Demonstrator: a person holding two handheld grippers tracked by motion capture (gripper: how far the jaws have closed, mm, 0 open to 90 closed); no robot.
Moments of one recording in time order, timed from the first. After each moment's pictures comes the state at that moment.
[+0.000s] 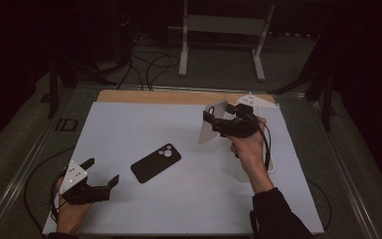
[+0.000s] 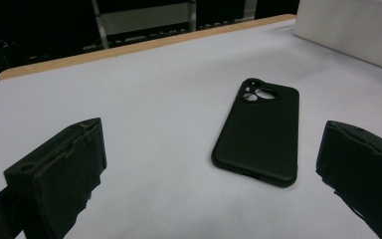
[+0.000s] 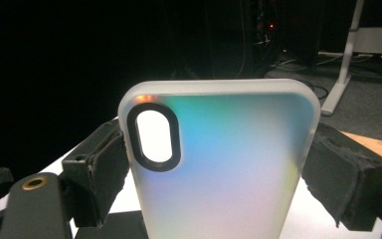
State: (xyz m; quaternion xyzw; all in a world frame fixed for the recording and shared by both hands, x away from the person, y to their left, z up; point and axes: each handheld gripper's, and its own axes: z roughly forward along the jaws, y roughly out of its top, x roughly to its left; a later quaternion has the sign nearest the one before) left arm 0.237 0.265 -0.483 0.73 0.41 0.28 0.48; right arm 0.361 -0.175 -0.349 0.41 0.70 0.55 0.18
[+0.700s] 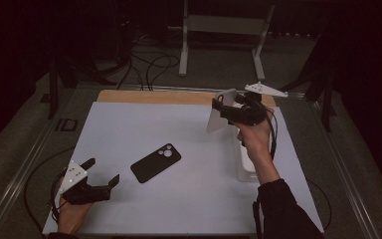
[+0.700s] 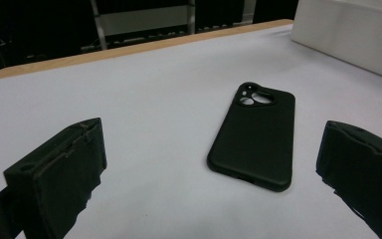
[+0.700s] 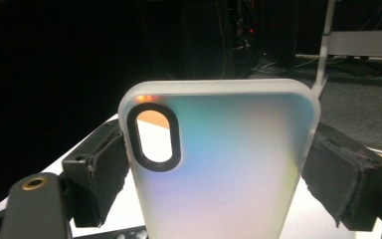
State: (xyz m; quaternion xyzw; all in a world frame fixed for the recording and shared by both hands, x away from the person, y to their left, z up) left arm 0.236 0.263 -0.482 0.72 0.41 0.27 0.49; right arm 0.388 -0.194 -0.338 0.44 0.68 0.55 0.20
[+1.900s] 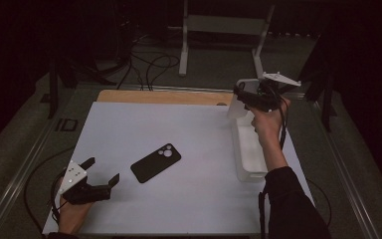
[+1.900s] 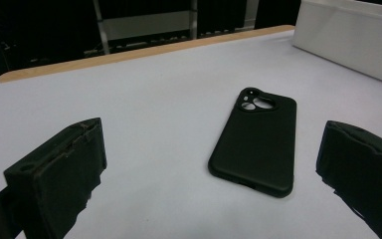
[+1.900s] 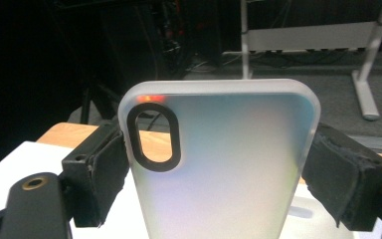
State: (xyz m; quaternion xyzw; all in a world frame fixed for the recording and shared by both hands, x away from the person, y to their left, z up) left arm 0.236 0.263 -0.482 0.71 0.41 0.27 0.49; right arm 0.433 -0.239 -0.342 0.53 0.63 0.49 0.27
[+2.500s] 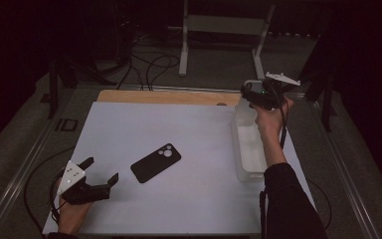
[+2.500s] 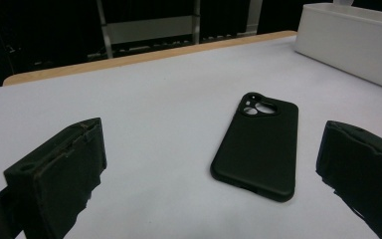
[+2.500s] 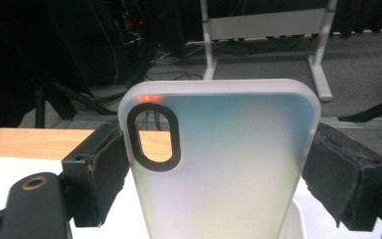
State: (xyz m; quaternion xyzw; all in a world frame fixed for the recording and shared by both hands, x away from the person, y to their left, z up) left arm 0.235 0.265 -0.481 0.71 0.42 0.28 0.50; right arm 0.458 -0.257 -0.363 0.58 0.62 0.44 0.30
